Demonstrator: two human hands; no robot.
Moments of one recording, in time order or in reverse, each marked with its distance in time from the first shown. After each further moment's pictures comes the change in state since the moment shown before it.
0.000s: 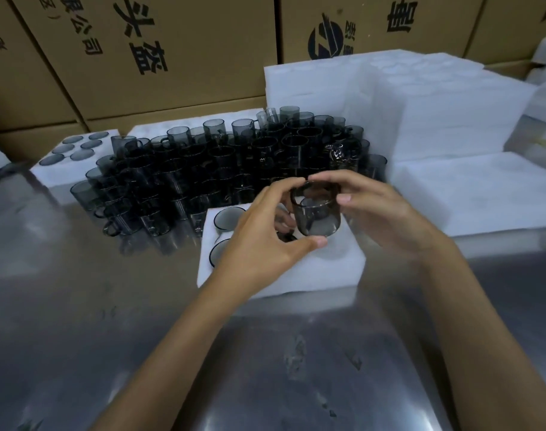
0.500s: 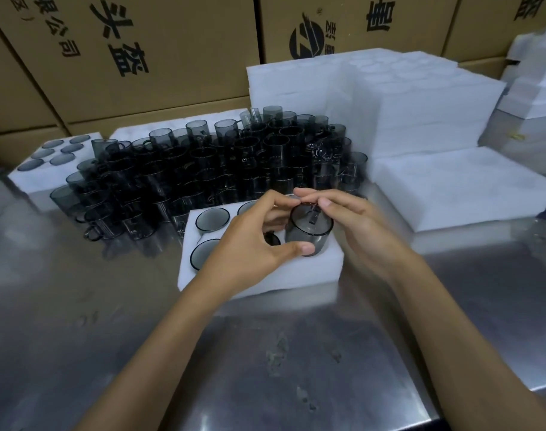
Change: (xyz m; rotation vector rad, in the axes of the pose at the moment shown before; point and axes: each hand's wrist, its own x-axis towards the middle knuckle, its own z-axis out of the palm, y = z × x) left_hand 0.003 -0.002 0.007 -0.135 -0.161 -0.046; right_hand -0.022 0.025 0.007 0.090 0.200 -0.018
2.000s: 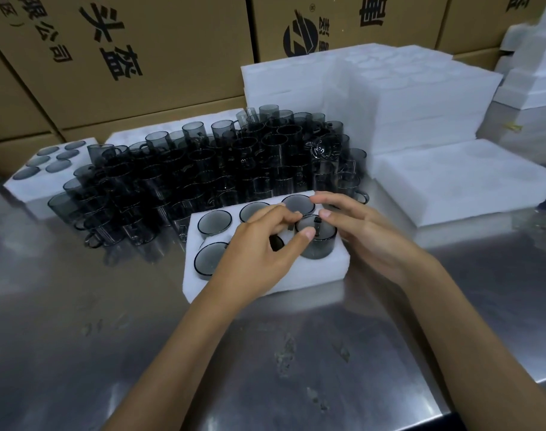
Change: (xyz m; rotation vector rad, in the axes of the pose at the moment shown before) left_hand -0.008 -0.003 0.008 0.227 0.077 0.000; right_hand -0.006 0.000 -0.008 -0.170 0.033 0.209
